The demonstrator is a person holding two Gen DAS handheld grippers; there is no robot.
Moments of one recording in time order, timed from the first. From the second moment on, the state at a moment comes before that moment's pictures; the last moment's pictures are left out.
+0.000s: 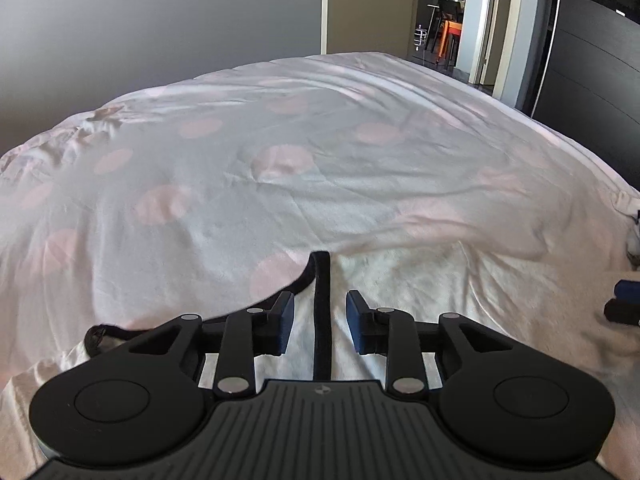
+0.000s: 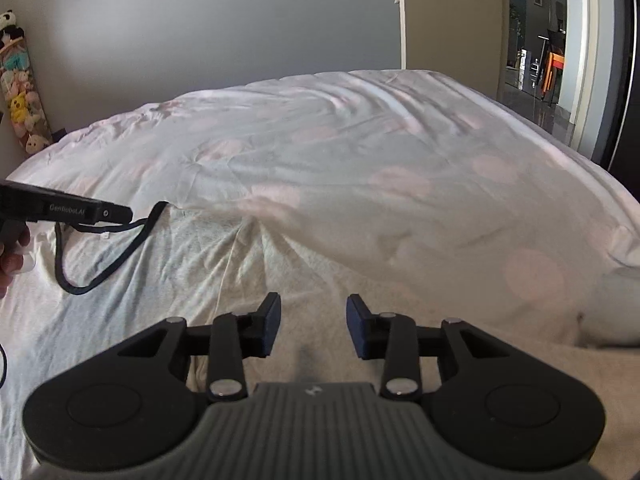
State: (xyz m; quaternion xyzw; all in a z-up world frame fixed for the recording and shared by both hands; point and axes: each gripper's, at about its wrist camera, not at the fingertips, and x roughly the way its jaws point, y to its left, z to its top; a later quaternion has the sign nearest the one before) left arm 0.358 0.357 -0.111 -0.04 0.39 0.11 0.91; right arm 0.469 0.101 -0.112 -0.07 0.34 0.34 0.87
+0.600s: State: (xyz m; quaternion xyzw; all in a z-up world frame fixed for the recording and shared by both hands) left arm 0.151 0.311 -0.102 -0.12 0.46 0.16 0.87; right arm 0.422 -0.142 -0.014 0.06 0.35 0.16 0.92
